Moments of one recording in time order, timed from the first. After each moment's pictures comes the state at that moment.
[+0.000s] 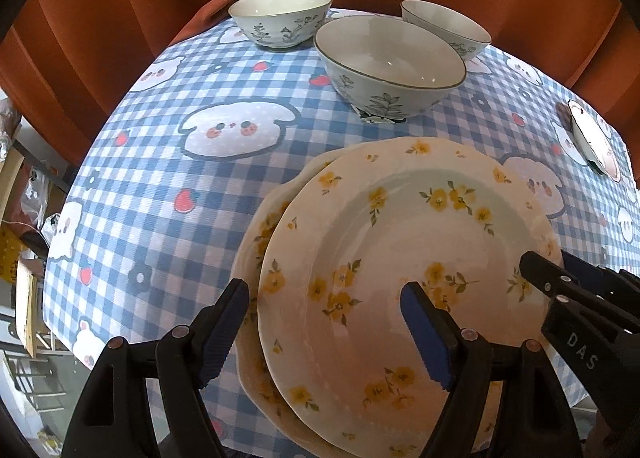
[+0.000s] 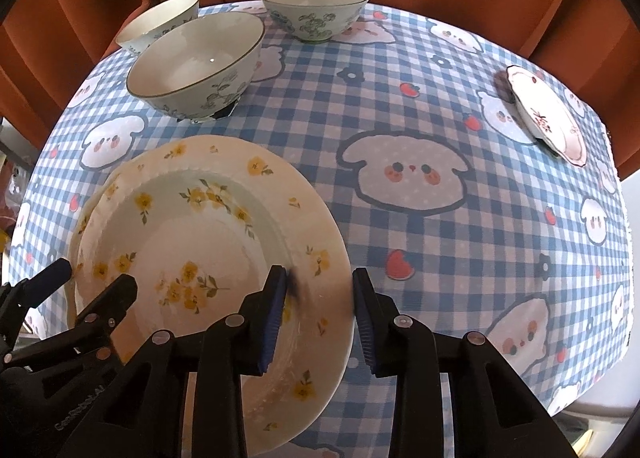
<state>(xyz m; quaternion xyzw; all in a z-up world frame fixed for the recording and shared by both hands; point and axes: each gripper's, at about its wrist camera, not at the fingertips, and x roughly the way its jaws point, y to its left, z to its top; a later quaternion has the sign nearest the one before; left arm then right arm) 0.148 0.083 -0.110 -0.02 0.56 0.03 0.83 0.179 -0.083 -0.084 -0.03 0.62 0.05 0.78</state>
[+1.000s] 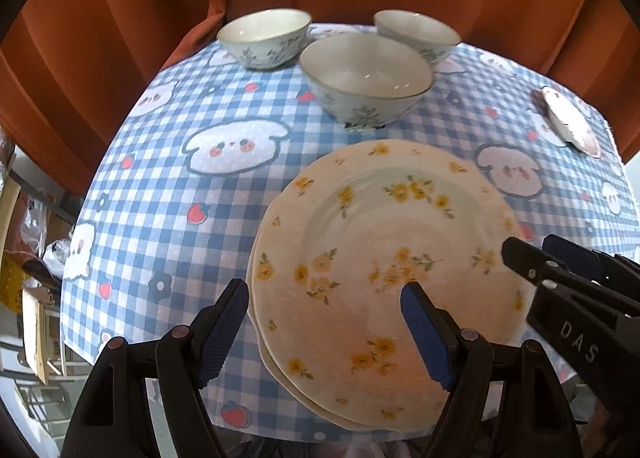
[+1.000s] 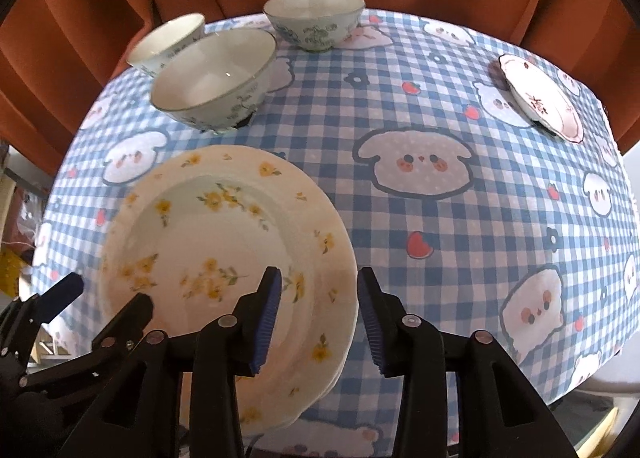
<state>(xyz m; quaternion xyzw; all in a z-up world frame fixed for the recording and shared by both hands) 0.131 0.077 -0.080 0.01 0.55 -0.01 0.83 0.159 -0.074 -0.059 0.02 0.61 0.04 0.79</state>
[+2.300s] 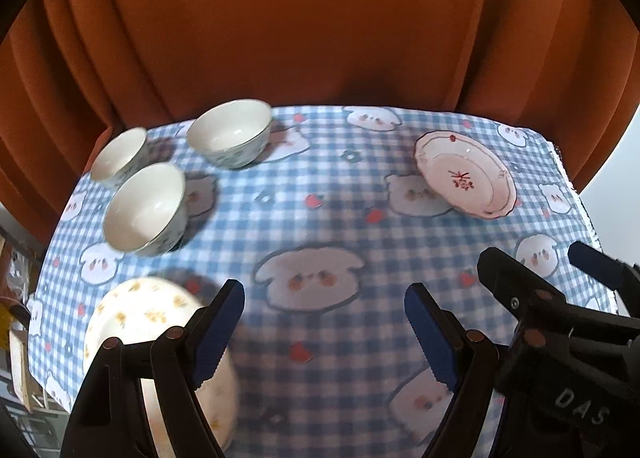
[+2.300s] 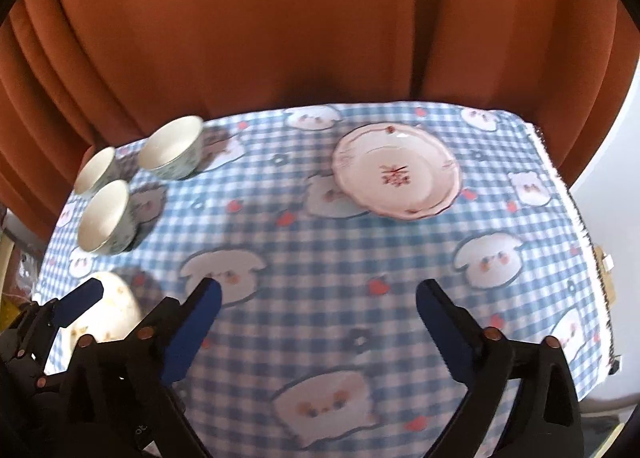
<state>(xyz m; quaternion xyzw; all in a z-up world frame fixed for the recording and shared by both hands) 0.195 -0.165 -0.025 0.02 0.49 -0.04 0.87 0.200 -0.301 0.005 0.05 0.51 0.00 0.86</state>
